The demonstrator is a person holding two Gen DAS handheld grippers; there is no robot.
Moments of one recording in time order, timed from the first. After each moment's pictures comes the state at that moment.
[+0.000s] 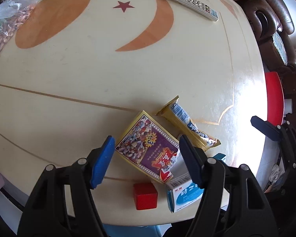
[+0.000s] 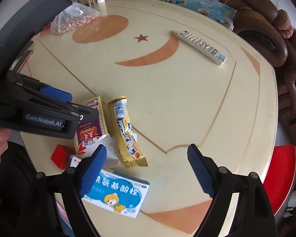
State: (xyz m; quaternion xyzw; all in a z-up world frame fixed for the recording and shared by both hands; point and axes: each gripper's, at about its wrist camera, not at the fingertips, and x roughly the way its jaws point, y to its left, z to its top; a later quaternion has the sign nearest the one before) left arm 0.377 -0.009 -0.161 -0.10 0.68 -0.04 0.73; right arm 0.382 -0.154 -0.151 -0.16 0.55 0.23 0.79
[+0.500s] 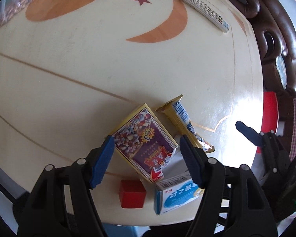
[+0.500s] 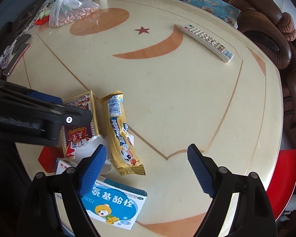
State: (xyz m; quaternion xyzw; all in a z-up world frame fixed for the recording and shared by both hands) left arm 0.365 0.007 -0.167 -0.19 0.67 -0.01 0.72; right arm 0.392 -0.148 -0.176 -0.18 0.55 0.23 0.78
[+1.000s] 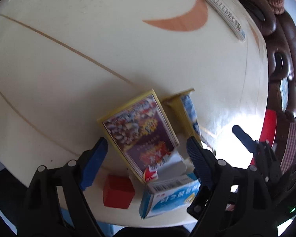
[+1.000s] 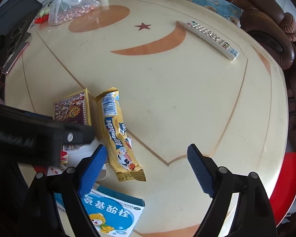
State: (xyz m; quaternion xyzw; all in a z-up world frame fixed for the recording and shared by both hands) left arm 0.353 0.012 -0.188 -0.26 0.67 0.04 0.69; right arm 0.398 -0.148 -0.190 -0.18 0.55 0.24 0.78
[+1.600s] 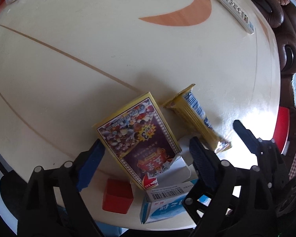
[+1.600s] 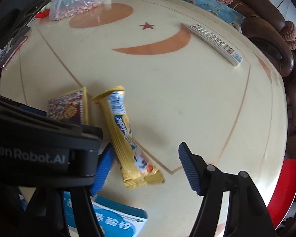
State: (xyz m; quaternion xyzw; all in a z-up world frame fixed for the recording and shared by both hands) left arm 0.370 -0.015 -0.201 -0.20 0.69 0.07 0.69; right arm 0.397 -0.138 -0.199 -0.21 0.53 0.23 0.79
